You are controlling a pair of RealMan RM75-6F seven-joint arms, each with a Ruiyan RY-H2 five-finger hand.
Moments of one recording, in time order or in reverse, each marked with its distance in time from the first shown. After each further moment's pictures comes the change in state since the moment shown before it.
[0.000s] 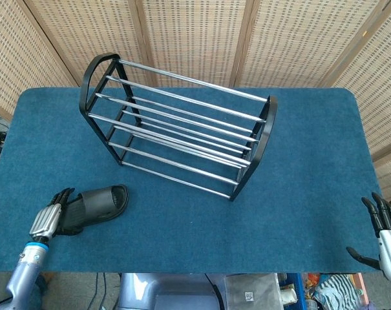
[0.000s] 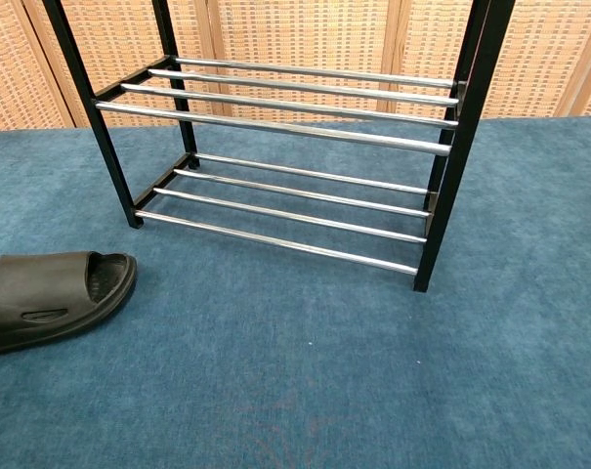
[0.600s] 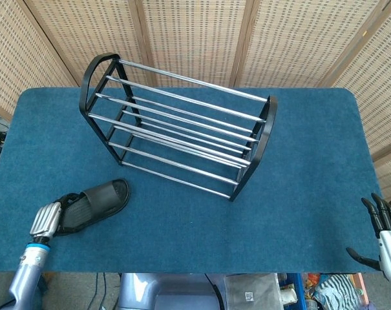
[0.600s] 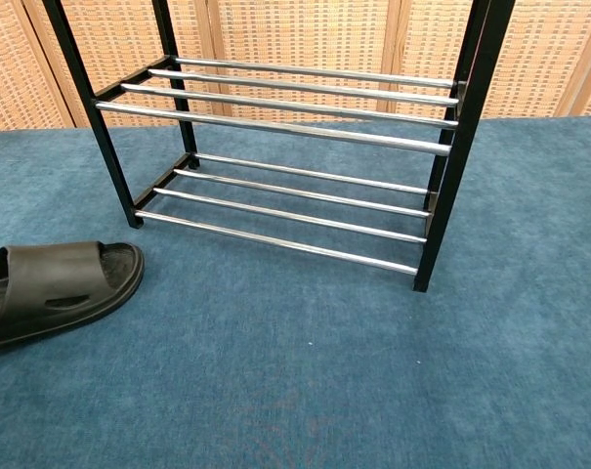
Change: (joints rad) left arm 0.029 -0.032 -0.010 0.012 0.065 0.092 -0.016; right arm -0.001 0.003 -0.004 0.000 -0.006 0.001 0.010
